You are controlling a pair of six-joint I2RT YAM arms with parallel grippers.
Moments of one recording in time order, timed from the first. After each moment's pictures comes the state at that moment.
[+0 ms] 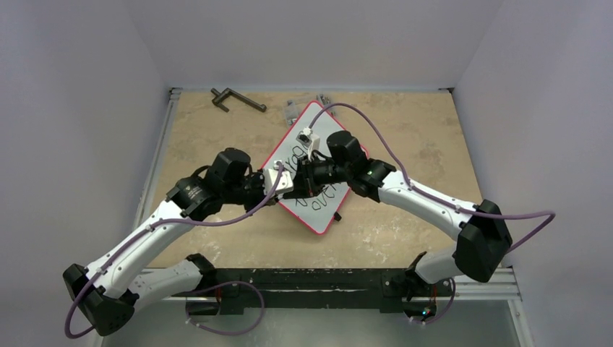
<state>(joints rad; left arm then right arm) -0.70 0.99 1.01 -0.77 0.36 0.48 0.80 1.42 1.08 -0.14 -0.62 0.54</state>
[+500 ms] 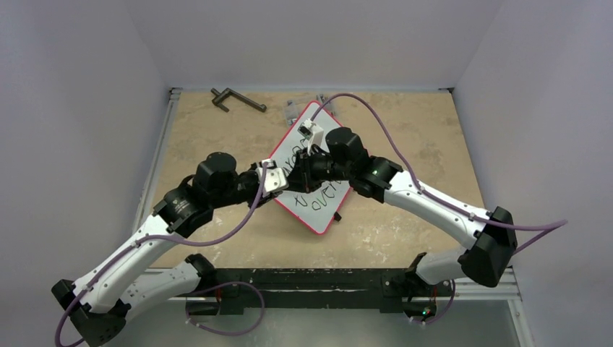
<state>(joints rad) -0.72 0.88 0.97 -0.58 0.29 0.47 0.85 1.39 1.19 -0.25 -0.42 0.56</state>
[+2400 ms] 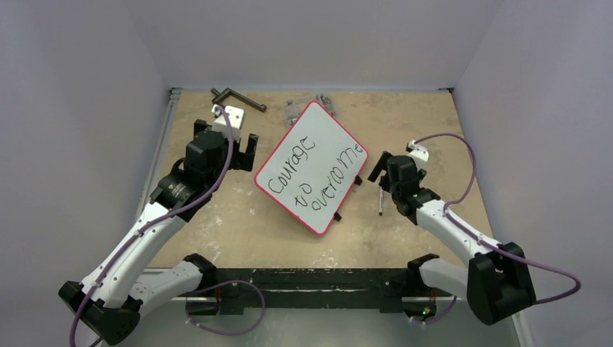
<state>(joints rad) -0.55 0.95 1.08 -0.50 -0.42 0.03 0.35 1.15 0.57 -0.11 0.43 0.67</state>
